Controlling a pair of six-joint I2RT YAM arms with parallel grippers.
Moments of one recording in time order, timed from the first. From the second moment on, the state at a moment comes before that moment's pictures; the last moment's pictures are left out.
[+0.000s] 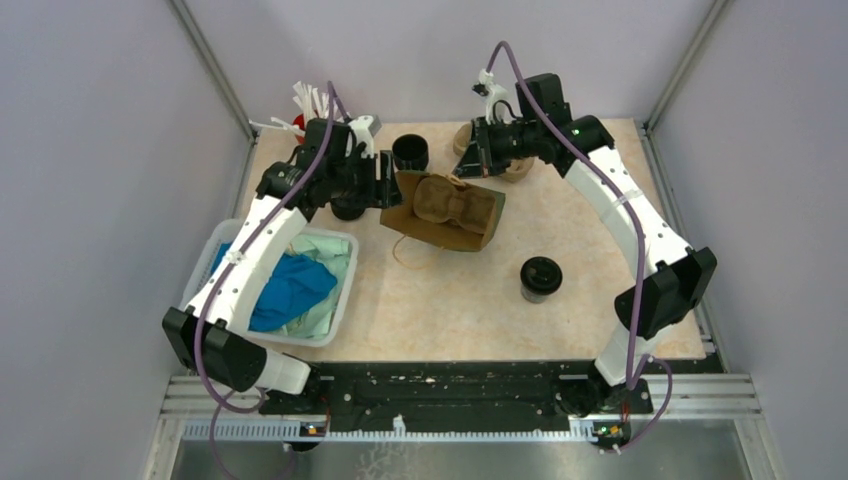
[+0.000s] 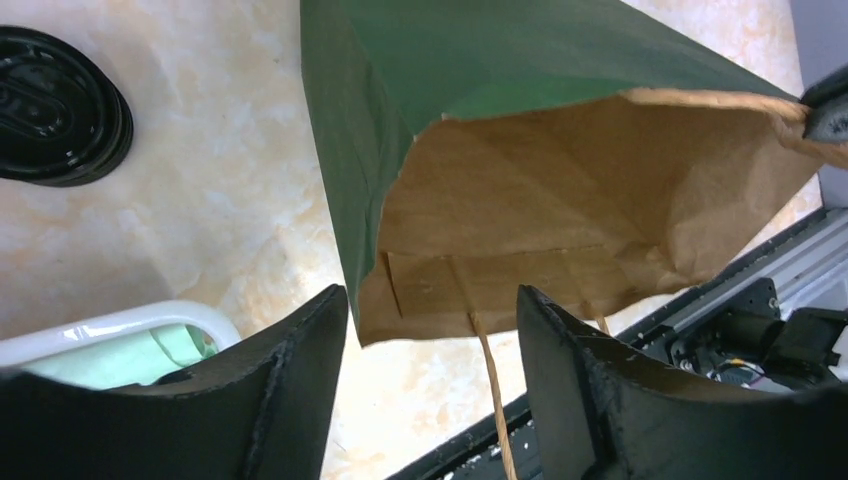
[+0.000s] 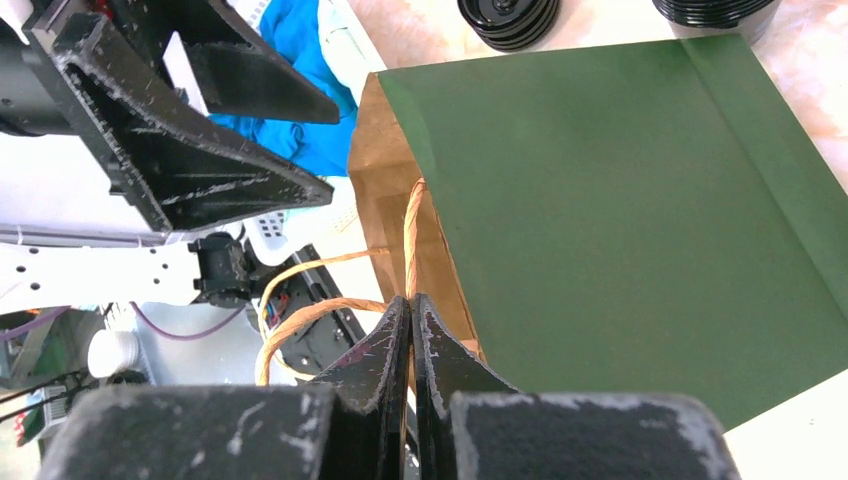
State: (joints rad) left arm -0.38 1.41 1.55 -0.86 0.26 -0.28; right arm 0.47 1.71 1.90 -0.83 -0.64 0.23
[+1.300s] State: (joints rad) left arm -0.38 1.47 1.52 -0.87 0.09 -0.32; right arm 0.38 1.35 1.90 -1.09 -0.23 0.25
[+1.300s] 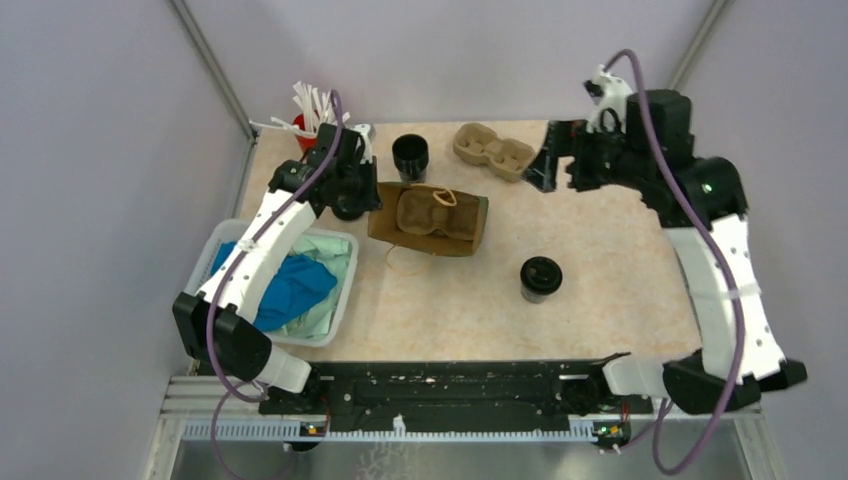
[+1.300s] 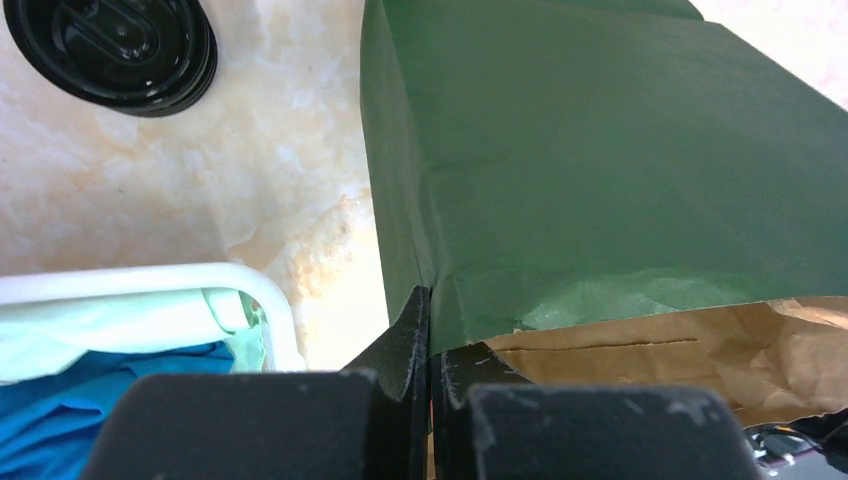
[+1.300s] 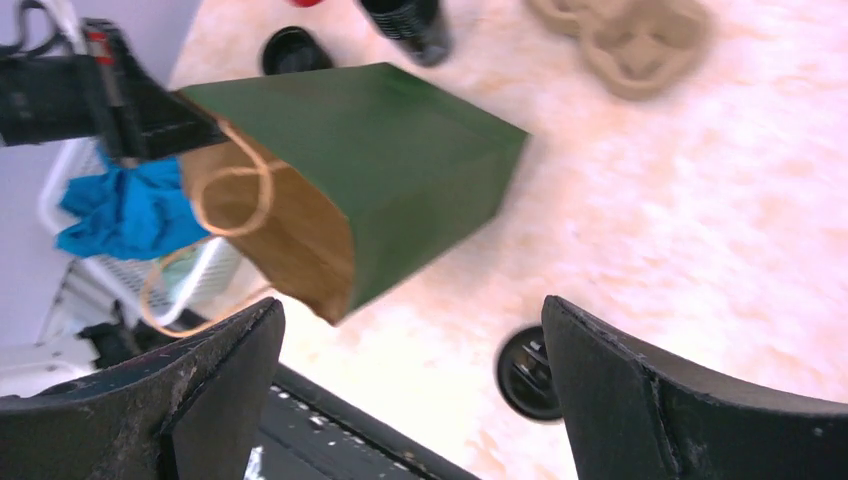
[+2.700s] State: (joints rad) left arm -0.38 1.30 1.39 -0.84 0.22 -0.42; right arm 0.44 1.42 1.20 -1.06 0.06 0.31
